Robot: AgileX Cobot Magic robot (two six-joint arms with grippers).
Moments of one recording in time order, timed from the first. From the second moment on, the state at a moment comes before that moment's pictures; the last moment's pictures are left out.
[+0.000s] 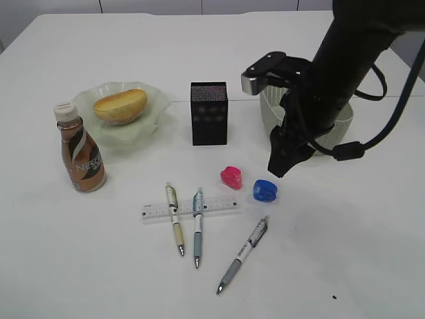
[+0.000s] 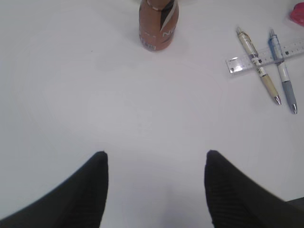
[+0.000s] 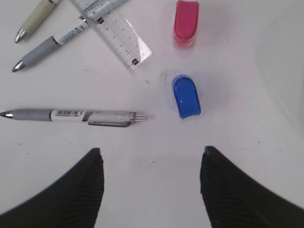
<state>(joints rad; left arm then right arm) -0.18 1.01 -0.99 -0.04 1.06 -0.04 0.31 1.89 -1.50 0.23 1.08 -0.73</state>
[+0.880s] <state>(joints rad) -0.18 1.01 -0.99 0.00 1.09 -0.04 0.35 2.12 -1.56 0.20 0.90 -0.92</state>
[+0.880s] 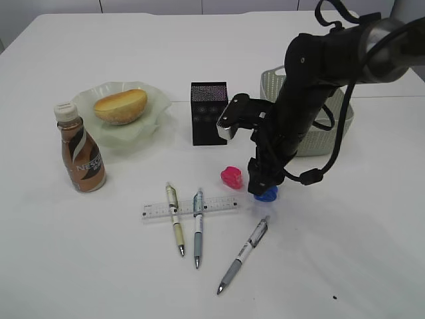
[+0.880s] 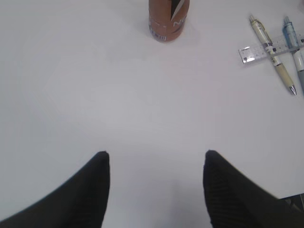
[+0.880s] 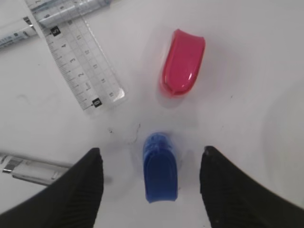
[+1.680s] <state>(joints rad) -0.18 1.01 -0.99 0.03 1.09 -0.03 0.35 2.19 -1.59 0.13 0.92 -0.92</state>
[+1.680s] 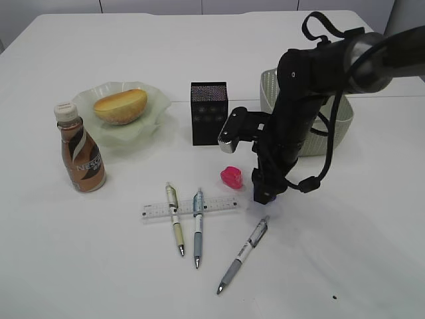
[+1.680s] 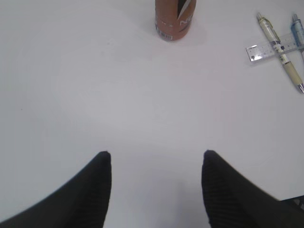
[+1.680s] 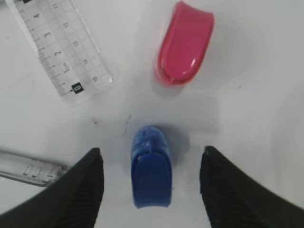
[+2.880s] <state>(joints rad) -0.18 1.01 -0.99 0.03 1.11 -0.03 0.35 2.22 -1.59 0.13 0.88 -0.77</state>
